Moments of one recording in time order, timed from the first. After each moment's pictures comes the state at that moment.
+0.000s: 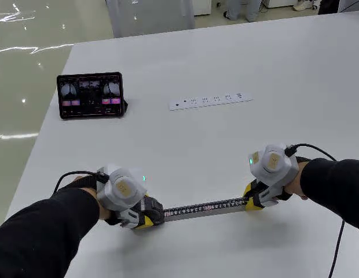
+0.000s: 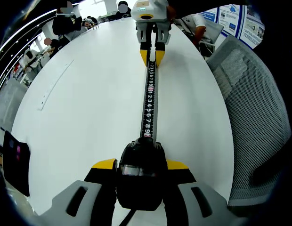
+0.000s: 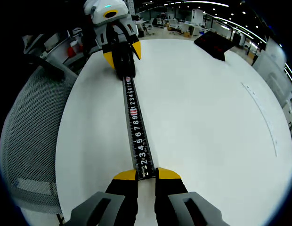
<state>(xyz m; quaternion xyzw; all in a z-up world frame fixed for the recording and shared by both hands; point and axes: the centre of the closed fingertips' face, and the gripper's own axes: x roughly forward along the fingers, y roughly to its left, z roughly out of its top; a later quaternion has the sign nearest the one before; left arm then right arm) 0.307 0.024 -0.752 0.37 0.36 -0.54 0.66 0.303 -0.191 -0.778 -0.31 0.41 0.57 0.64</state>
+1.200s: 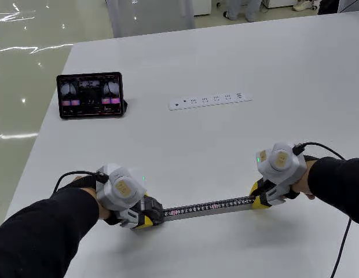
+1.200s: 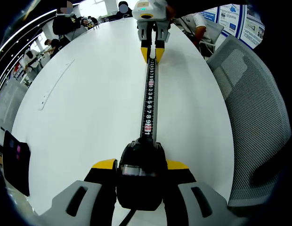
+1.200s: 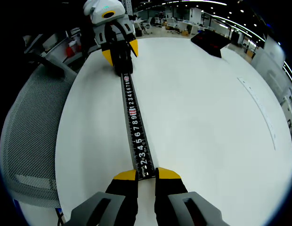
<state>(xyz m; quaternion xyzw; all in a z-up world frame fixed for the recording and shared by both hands) 0.307 0.024 -0.752 0.37 0.36 -0.54 0.67 0.304 -0.209 -0.778 -0.31 0.42 0.56 0.64</state>
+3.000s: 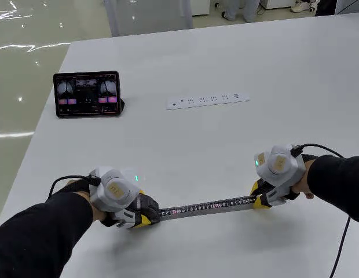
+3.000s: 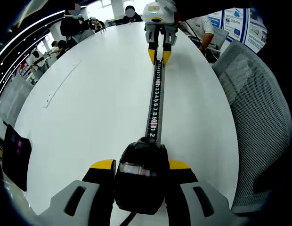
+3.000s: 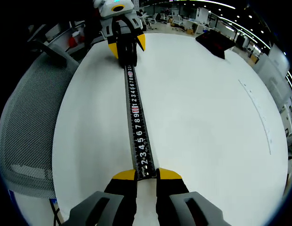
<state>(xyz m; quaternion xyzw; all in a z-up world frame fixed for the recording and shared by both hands) 0.313 0.023 -0.757 0.35 0.35 -0.52 0.70 0.304 -0.219 -0.780 -0.35 0.41 0.56 0.63</state>
